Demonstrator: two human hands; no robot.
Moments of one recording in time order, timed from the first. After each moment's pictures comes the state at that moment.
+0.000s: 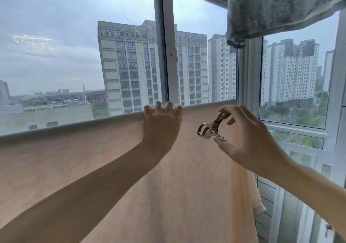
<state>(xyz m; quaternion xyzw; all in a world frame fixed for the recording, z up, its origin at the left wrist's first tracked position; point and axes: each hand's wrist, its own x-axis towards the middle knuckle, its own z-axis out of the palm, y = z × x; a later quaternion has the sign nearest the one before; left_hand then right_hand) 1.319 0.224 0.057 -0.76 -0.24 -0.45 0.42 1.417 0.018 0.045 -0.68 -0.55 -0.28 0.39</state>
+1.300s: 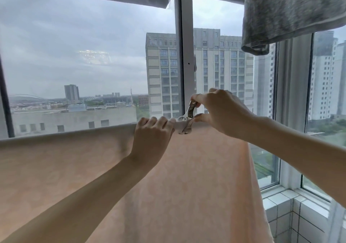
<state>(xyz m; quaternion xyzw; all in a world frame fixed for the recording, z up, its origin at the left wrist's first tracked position) 1.349 0.222 0.061 -0.73 -0.23 -0.48 0.43 1.495 0.070 0.143 -0.64 -0.66 -0.34 0.22</state>
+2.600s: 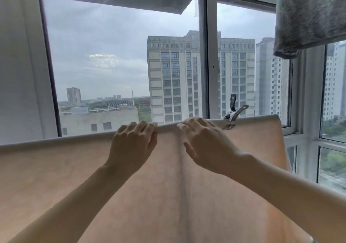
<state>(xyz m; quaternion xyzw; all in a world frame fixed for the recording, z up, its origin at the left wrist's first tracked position) 1.143 0.229 0.066 -0.79 -0.32 -0.42 0.32 1.330 0.117 0.076 -0.58 -0.70 -0.38 0.20</state>
